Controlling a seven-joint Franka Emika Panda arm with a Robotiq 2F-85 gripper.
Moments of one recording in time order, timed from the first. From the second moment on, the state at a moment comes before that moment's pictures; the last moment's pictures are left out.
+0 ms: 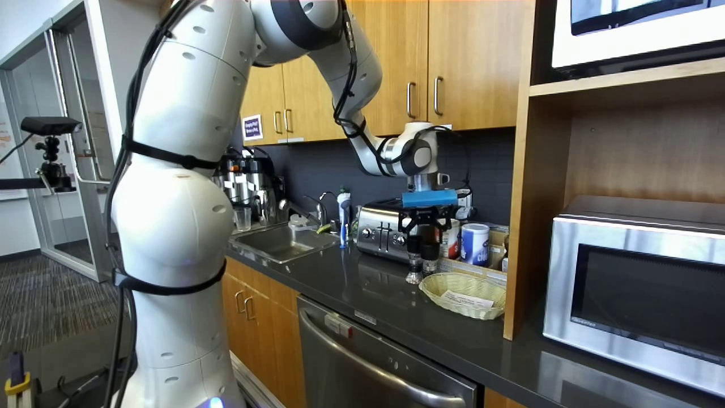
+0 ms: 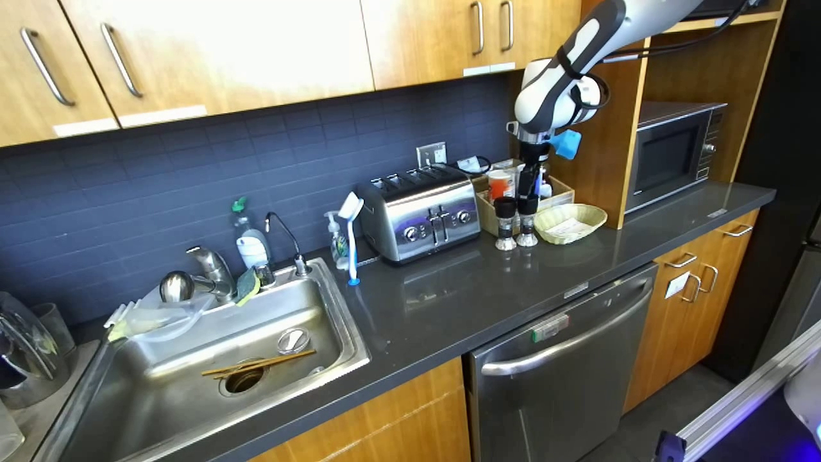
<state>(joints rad) -0.09 0.34 0.04 -2.01 -0.02 2.50 -0.64</state>
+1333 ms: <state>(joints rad) -0.11 0.40 0.04 -1.98 -0.04 2.53 -0.66</state>
